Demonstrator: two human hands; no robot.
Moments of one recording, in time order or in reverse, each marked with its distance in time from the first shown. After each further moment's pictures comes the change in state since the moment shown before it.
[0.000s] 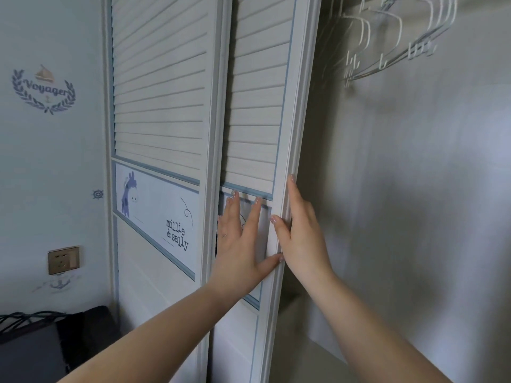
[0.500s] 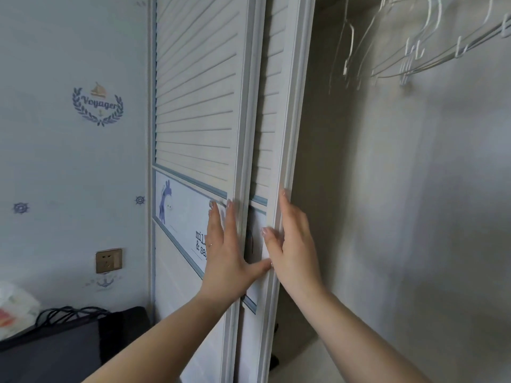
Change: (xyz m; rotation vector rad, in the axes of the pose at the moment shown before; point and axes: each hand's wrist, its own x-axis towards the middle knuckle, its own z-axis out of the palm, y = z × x) left_hand 0.016 -0.067 -0.005 -0.106 0.080 -0.232; right_hand 0.037 0.014 0.076 0.126 -0.030 -0.136
